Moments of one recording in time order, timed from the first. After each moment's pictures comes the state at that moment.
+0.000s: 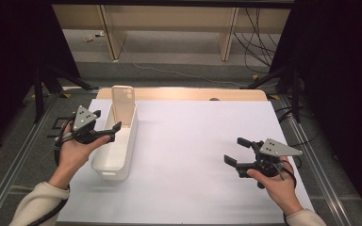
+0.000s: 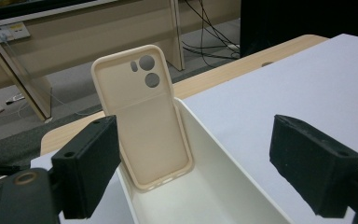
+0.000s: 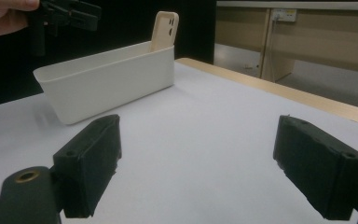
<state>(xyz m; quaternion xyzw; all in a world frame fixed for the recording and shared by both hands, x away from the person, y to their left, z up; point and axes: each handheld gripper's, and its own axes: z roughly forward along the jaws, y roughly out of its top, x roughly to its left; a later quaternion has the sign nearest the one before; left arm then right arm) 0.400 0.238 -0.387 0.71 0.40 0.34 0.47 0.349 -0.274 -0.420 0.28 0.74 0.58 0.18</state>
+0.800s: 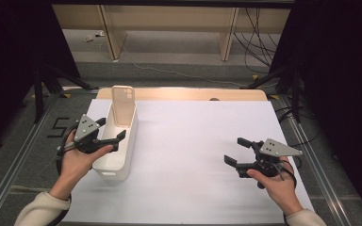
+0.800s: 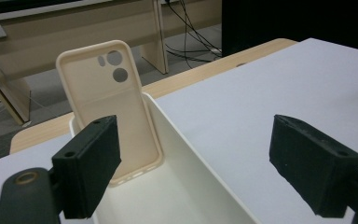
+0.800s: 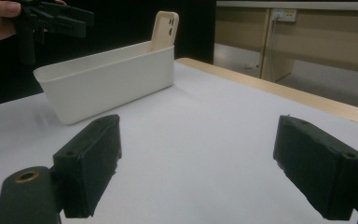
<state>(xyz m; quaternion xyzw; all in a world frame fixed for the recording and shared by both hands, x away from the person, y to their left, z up) 0.379 0.227 -0.395 0.72 0.38 0.32 0.48 0.349 -0.274 -0.419 0.28 0.74 0.58 0.18</state>
